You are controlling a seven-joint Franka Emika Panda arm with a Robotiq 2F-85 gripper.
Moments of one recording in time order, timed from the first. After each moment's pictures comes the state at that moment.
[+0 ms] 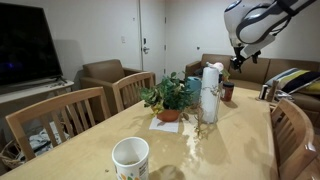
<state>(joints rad) -0.06 0.54 -0.26 -1.61 -0.58 2.11 0.52</state>
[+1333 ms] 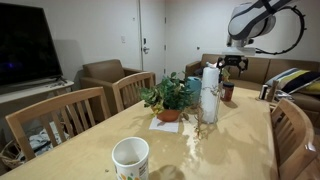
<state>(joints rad) -0.13 0.64 -0.23 -1.51 0.03 2.26 0.74</state>
